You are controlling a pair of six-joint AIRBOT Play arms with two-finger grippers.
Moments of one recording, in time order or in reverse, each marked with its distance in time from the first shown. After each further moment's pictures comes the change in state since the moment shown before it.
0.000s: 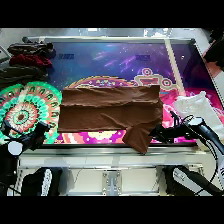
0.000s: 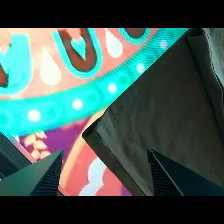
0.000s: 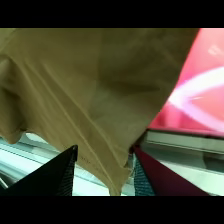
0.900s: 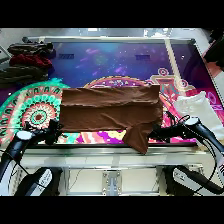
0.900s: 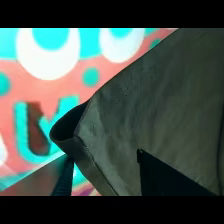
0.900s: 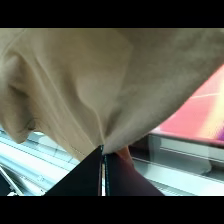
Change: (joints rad) left arm 0.001 -0.460 -0.039 -0.438 0.214 0.250; right arm 0.047 -0.040 -0.004 0.054 -0.017 -0.031
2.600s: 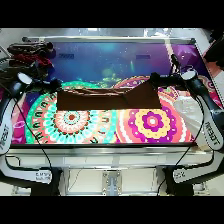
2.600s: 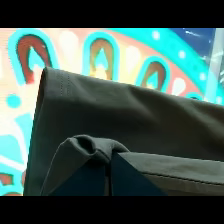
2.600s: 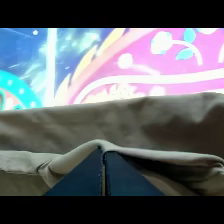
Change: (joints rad) left arm -0.173 -0.714 1.038 0.243 -0.150 0.489; right arm 0.173 -0.474 0.893 0.057 -0.356 -0.019
